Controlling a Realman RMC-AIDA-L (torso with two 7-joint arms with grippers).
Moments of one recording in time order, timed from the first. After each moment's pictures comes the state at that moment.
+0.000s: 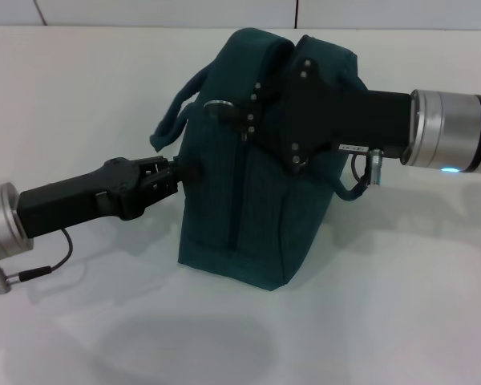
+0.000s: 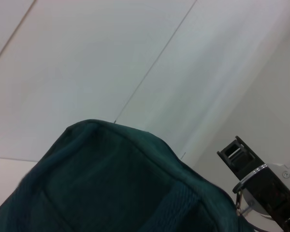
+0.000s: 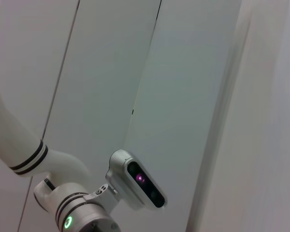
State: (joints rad) left arm -0.37 -2.09 0.67 0.59 1.76 1.76 -1.56; right arm 0.69 2.03 -1.62 -0.60 -0.96 -1.36 0.80
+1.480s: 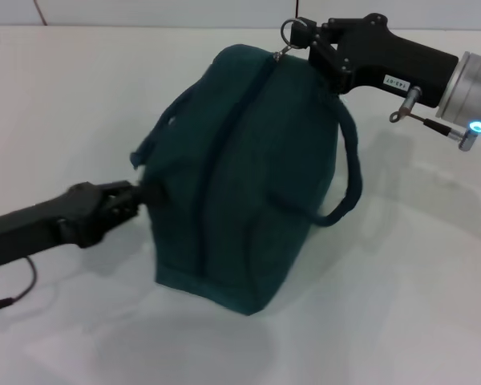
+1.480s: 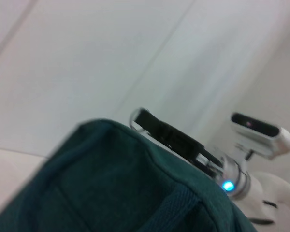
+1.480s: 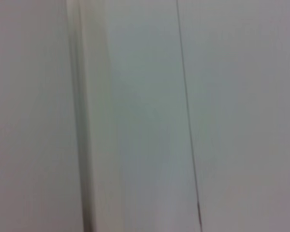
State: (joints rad) left arm -0.29 -2.05 0.66 0.58 1.74 1.84 -1.57; right arm 0.65 2.02 -1.53 -0.57 -0.86 -1.12 1.07
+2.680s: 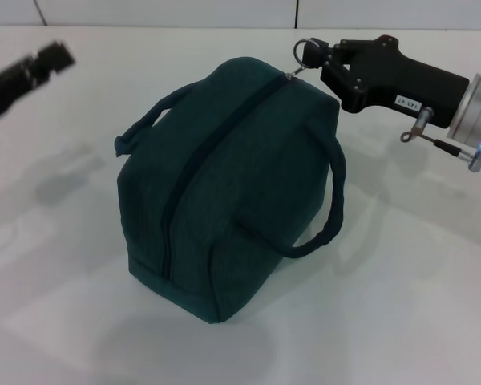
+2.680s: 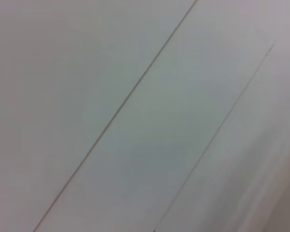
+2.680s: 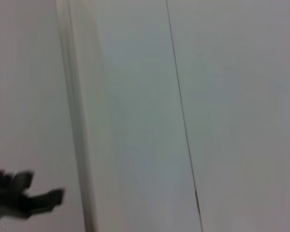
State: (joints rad) left arm -0.33 -2.01 0.48 0.65 1.58 1.81 -1.71; right arm 0.61 2.02 -1.52 -0.54 -0.86 -1.15 1.07
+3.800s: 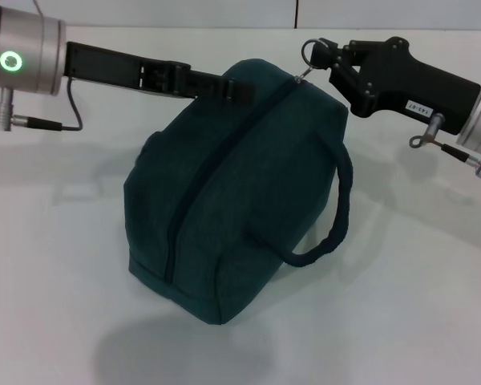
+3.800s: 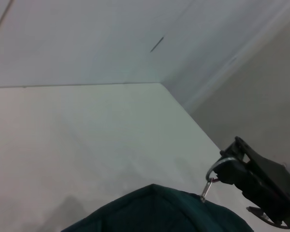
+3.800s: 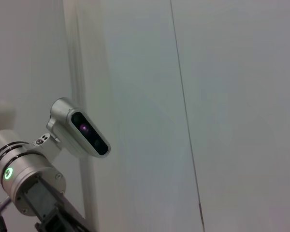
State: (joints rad) left arm -0.71 -2.02 0.76 0.93 2.08 1.70 -2.31; right arm 0.59 2.03 -1.50 -0.53 -0.86 -1.21 1.03
